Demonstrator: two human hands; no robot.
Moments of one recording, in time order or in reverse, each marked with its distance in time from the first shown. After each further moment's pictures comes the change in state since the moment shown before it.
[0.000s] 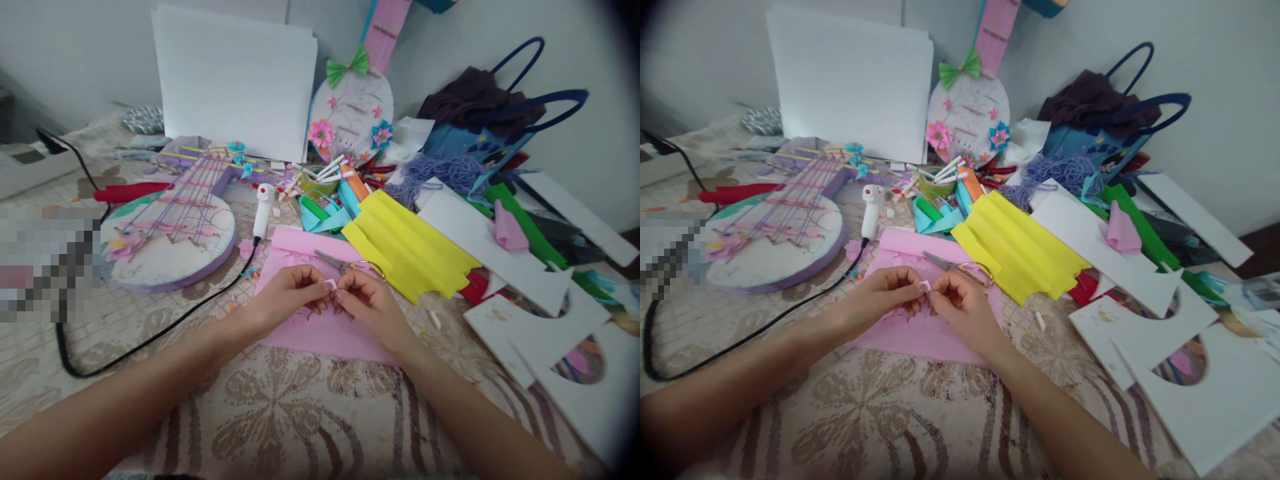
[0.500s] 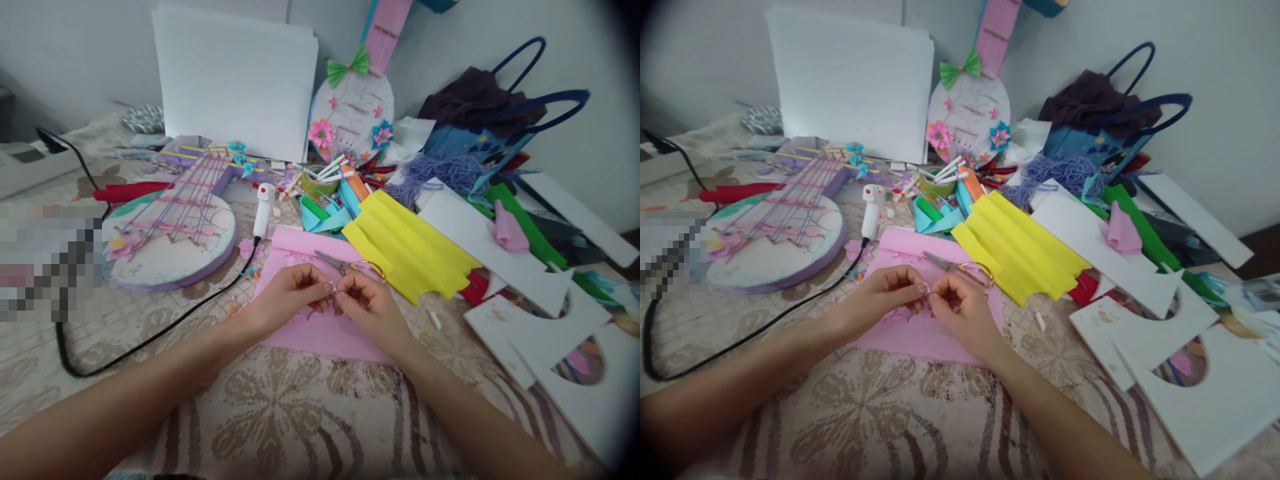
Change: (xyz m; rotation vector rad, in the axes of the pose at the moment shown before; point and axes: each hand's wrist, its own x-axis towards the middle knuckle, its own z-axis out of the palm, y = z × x) left_hand -0.002 0.001 0.001 -0.004 0.010 0.057; right_hand -0.003 0.001 0.001 -0.102 0.001 -0.034
